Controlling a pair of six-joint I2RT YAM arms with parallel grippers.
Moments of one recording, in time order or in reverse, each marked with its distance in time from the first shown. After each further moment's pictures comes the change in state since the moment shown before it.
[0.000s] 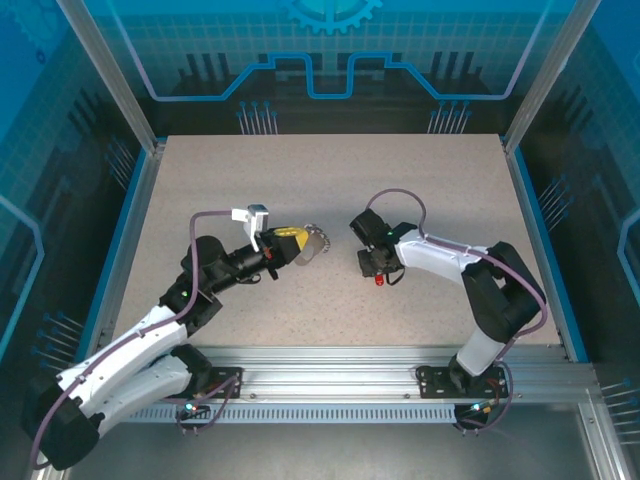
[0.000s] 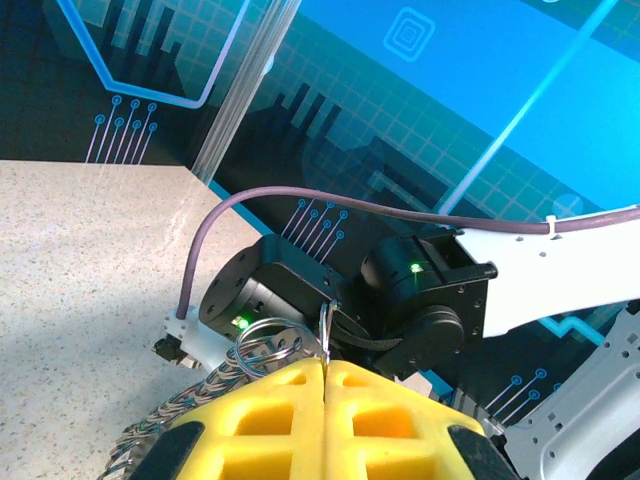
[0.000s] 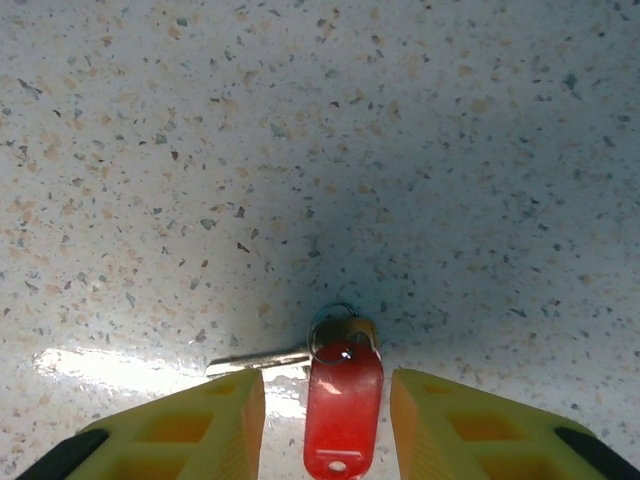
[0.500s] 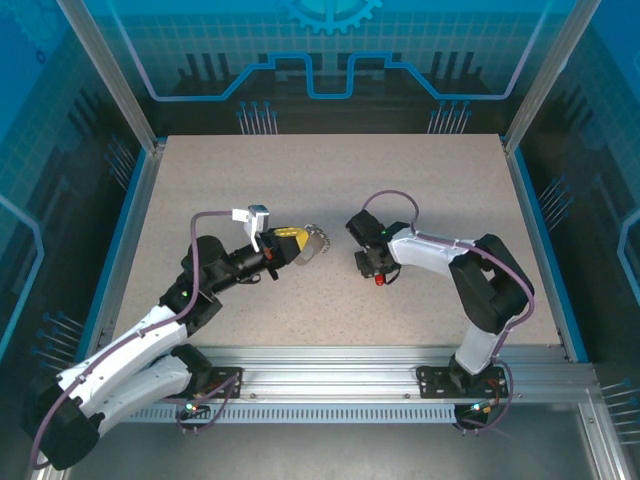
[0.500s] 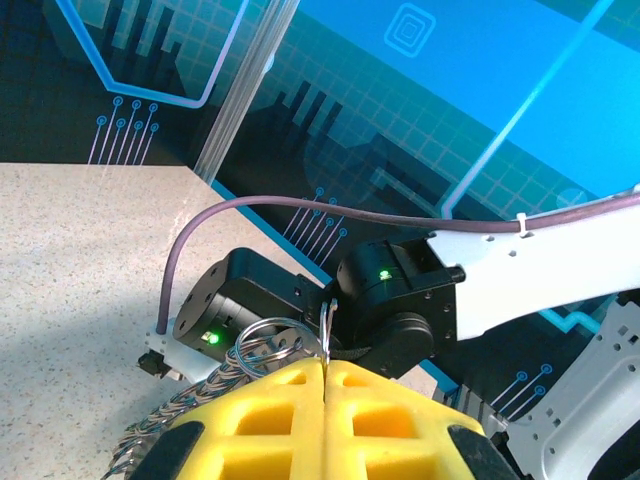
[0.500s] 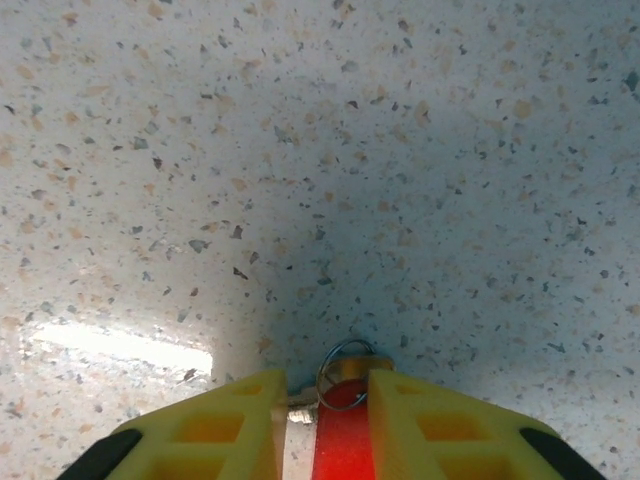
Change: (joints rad) left arm 0.000 0.000 0.000 -0.002 0.001 0.017; right arm 0.001 0.072 0.020 0.012 0.007 -0.010
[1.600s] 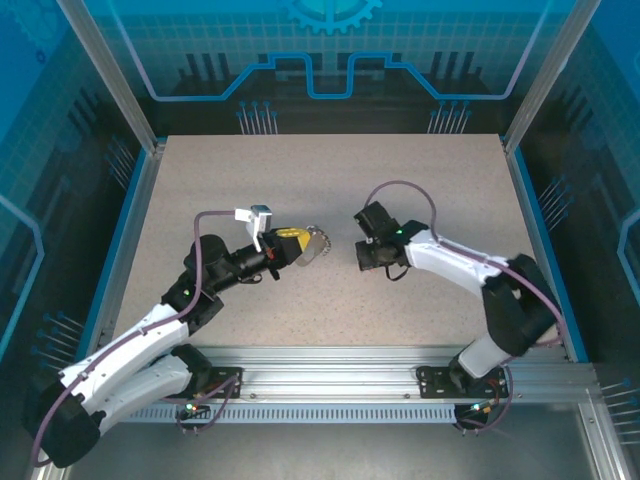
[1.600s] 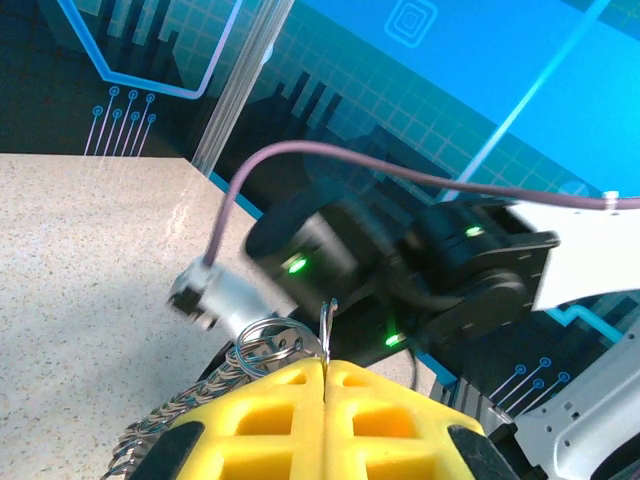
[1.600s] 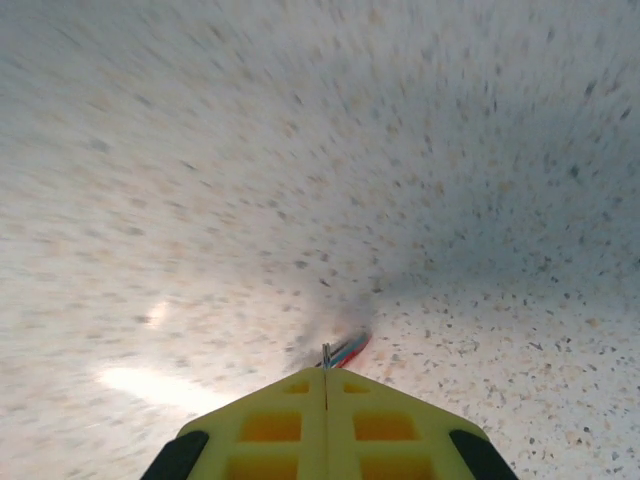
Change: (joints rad) left arm 0.000 0.022 0.000 0.003 0.012 0.000; right arm -0.013 -0.235 -0.024 0.043 -0.093 -0.009
